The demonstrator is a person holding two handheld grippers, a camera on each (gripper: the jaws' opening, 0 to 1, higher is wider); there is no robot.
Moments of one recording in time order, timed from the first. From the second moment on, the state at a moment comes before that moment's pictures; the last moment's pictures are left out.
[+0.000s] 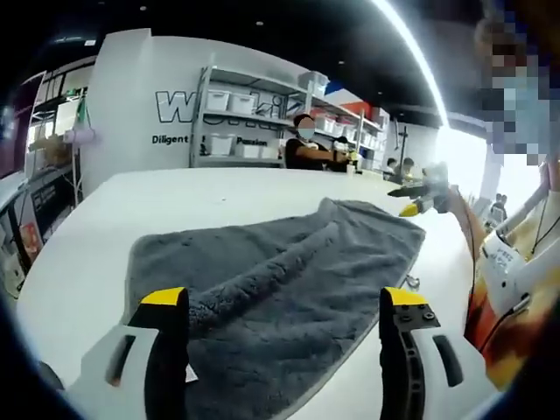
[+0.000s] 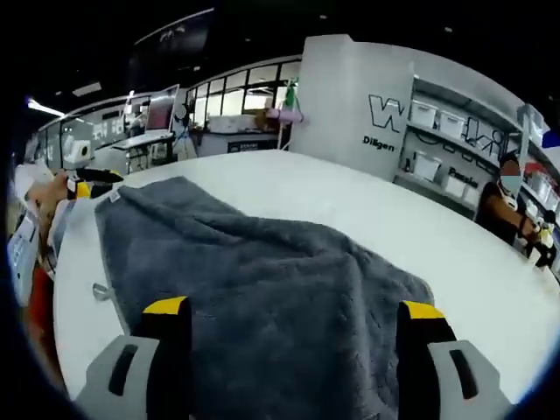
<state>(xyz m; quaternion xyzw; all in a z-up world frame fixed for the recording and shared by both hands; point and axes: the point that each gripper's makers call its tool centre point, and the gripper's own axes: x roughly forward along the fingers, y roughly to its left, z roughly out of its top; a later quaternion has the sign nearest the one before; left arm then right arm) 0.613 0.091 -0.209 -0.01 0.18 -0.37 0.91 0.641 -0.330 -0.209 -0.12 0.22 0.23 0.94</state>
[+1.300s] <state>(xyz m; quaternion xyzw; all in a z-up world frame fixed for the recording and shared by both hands) 0.822 0.149 -0.245 0.08 0.27 -0.25 0.93 0.618 -0.294 -0.226 -0.06 0.16 0.28 0.94</state>
